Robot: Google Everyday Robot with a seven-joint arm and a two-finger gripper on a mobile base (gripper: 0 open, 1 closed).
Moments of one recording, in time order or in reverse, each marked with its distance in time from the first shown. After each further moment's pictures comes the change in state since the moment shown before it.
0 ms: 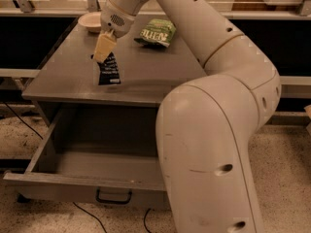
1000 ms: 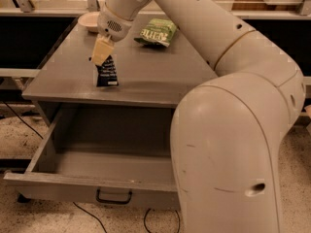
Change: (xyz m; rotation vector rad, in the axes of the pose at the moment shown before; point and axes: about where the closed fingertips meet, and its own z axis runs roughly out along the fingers) arm -0.004 0.005 0.008 0.071 0.001 -0.033
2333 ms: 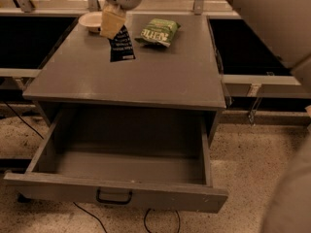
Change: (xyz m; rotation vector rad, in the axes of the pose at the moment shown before) arm -0.016 0.045 -0.123 0.303 0.102 -0.094
